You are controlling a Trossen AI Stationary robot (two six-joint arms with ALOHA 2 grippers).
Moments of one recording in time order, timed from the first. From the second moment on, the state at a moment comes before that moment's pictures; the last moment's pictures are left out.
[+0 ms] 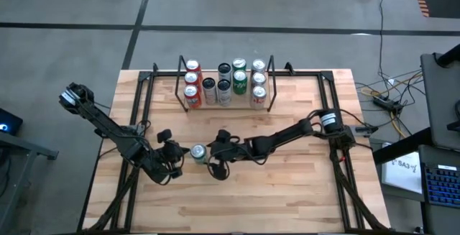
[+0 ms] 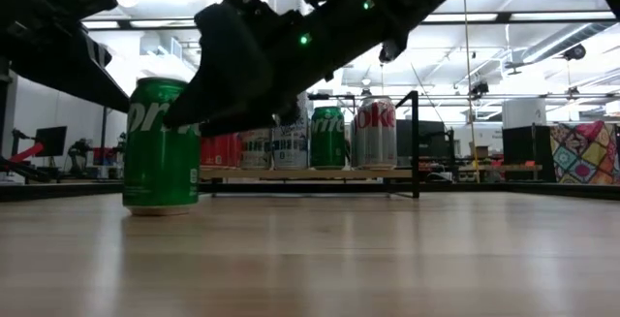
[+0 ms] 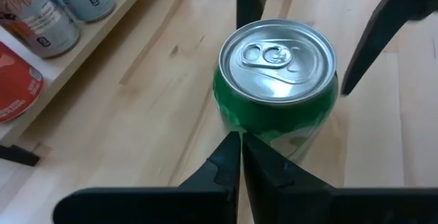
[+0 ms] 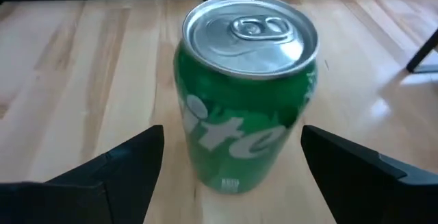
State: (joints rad) left arm -0.69 1.14 0.54 -0.42 -0.80 -0.77; right arm 0.18 2.13 1.38 0.25 0.23 0.14
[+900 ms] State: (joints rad) left arm -0.69 1.14 0.51 -0.31 -0.84 -0.72; right arm 0.18 2.19 1.38 0.45 0.23 0.03
